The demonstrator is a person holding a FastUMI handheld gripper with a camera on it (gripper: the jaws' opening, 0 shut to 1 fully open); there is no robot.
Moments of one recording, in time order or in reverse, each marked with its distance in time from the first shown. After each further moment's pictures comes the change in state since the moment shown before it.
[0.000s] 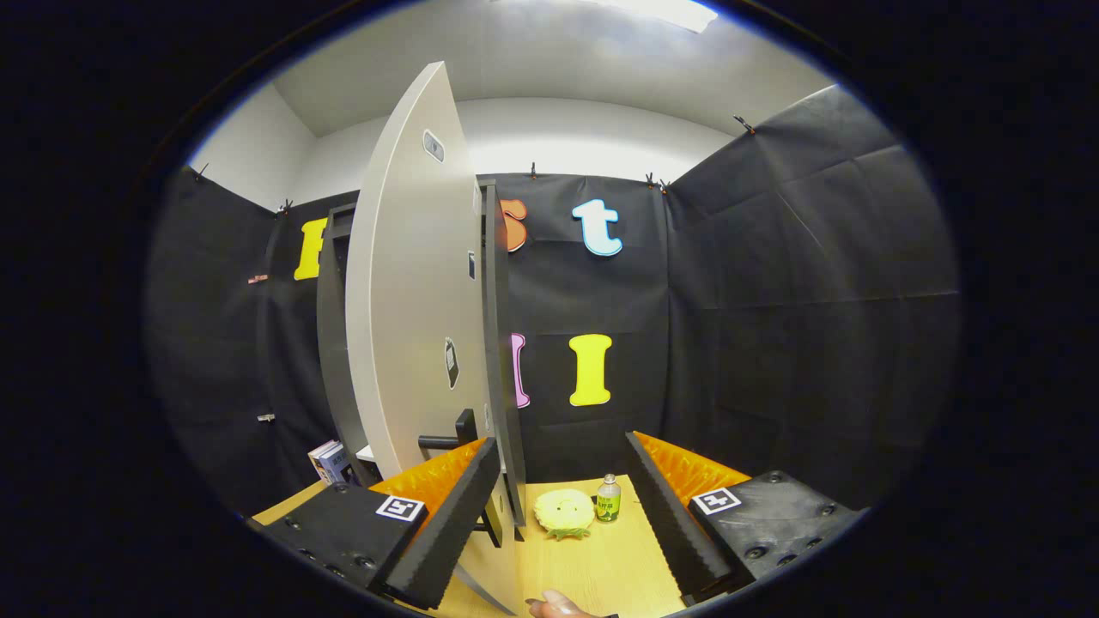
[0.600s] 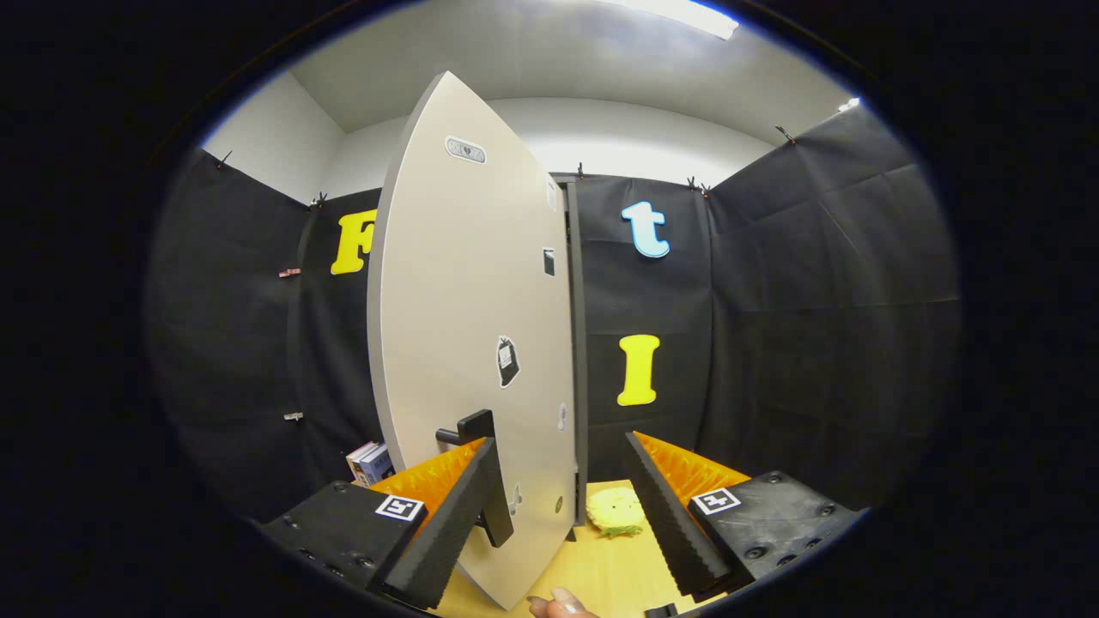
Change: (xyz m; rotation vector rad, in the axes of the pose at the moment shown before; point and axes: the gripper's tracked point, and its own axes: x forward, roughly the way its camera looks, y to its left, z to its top) arm 0.001 0.122 -0.009 -0.006 0.007 0.078
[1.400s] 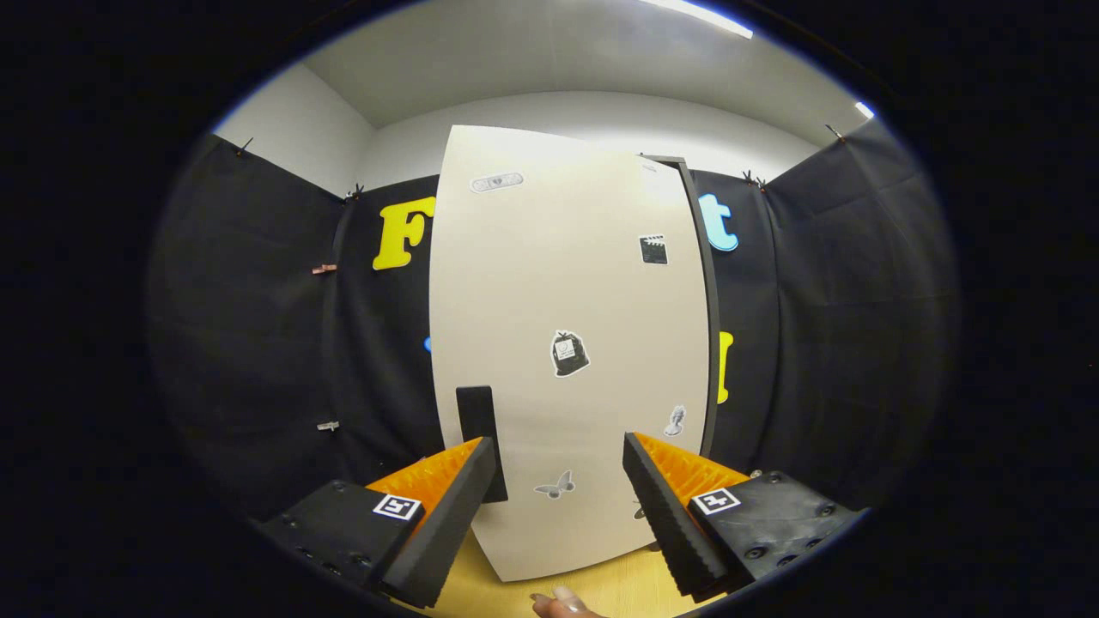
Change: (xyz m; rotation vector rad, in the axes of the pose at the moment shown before) arm 0.077 0.152 -0.032 0.011 0.007 0.099
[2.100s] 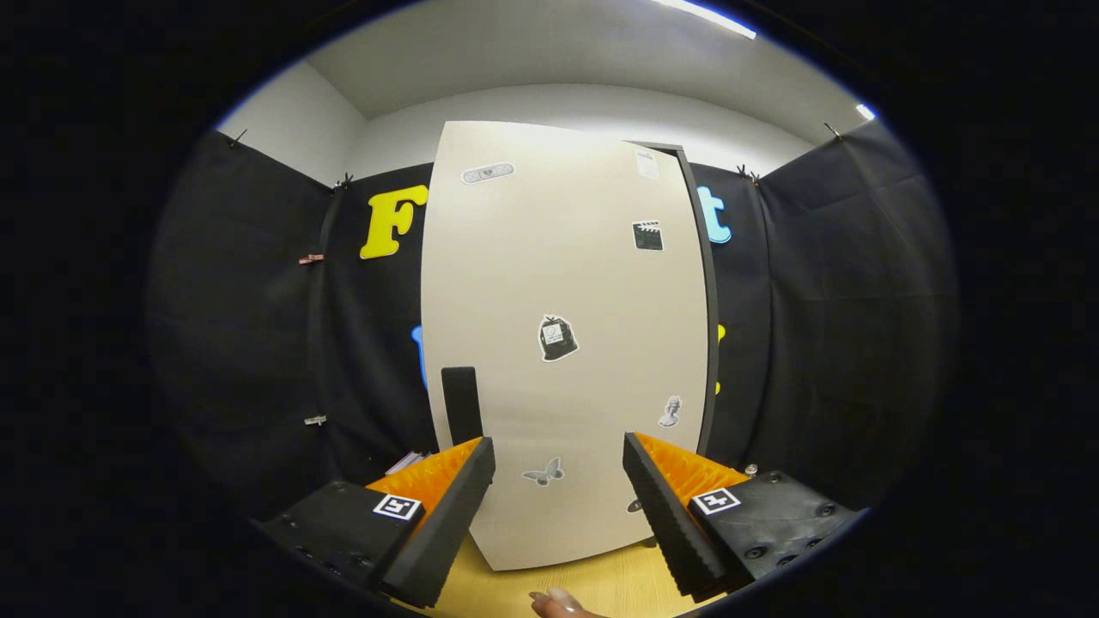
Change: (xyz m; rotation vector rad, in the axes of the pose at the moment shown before) arm 0.009 -0.005 -0.008 -0.007 0.019 -0.046
